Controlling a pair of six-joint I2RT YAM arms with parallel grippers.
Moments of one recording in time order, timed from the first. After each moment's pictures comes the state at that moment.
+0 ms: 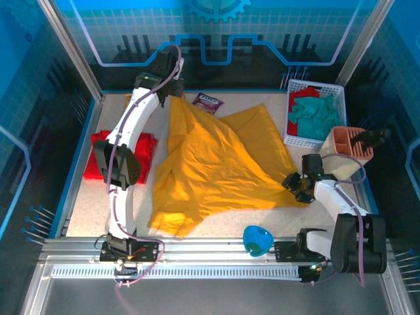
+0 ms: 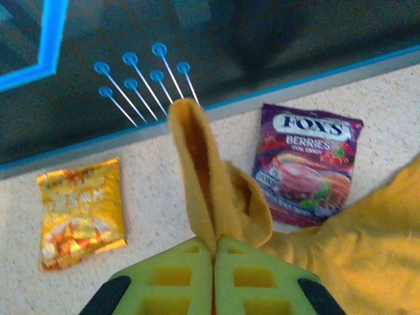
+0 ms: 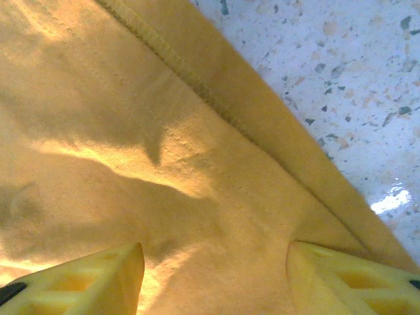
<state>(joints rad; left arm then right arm) -0.23 2.11 2.22 -0.82 -0.19 0.06 -0.06 1.18 0.52 -0.55 -0.07 0.66</state>
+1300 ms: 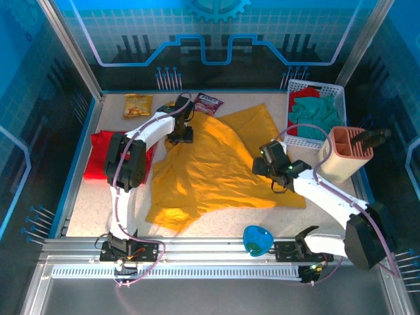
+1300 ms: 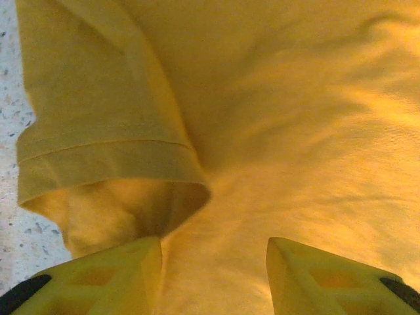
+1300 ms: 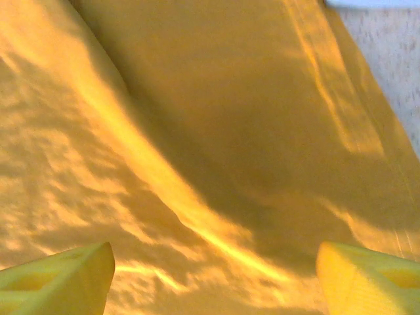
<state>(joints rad) -0.31 2.12 1.67 -0.83 -0.11 -0.36 0.50 1.26 0.80 -0.53 0.32 0.60</state>
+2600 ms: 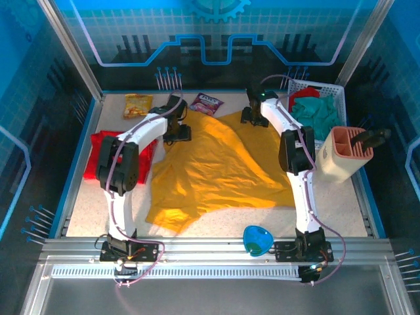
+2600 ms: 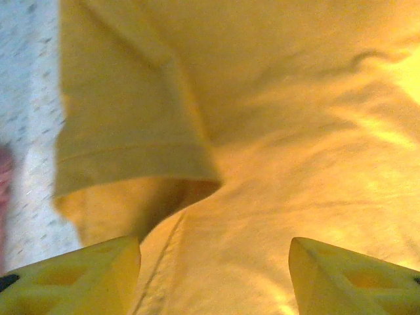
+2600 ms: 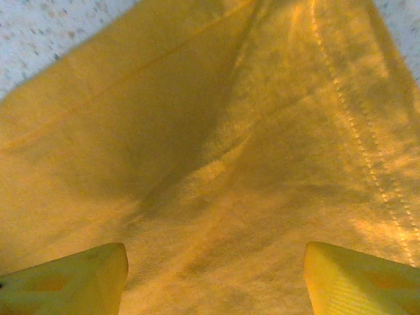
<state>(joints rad) -0.28 2.04 1.60 -0.75 -0.06 -0.38 0.25 2.47 2.21 -0.95 0.13 0.45</state>
